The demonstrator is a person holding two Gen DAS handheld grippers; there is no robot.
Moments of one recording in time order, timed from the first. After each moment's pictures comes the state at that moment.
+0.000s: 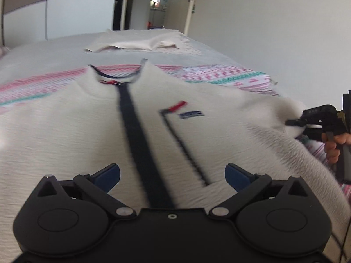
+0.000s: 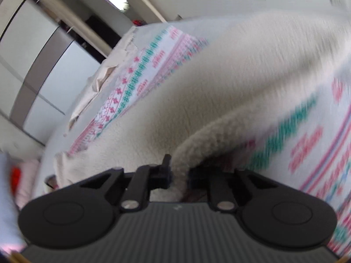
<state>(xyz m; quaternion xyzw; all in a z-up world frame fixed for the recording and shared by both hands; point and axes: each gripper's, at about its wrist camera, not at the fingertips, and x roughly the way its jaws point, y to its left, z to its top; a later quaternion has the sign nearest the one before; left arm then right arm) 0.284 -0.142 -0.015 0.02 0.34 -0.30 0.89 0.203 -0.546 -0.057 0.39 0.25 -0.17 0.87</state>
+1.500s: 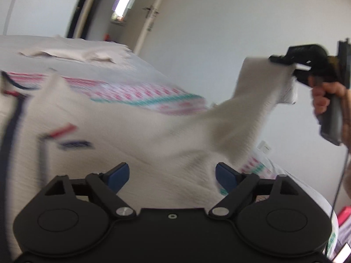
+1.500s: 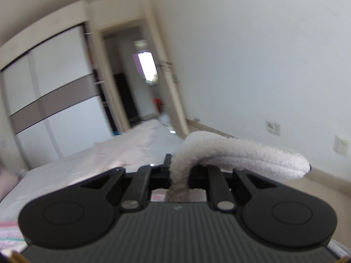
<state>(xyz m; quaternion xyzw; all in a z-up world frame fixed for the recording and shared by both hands) 0.285 -0.239 -0.006 -0.09 0.29 -0.41 0.86 0.192 -0.569 0.123 0.18 0.07 -0.22 0.96</state>
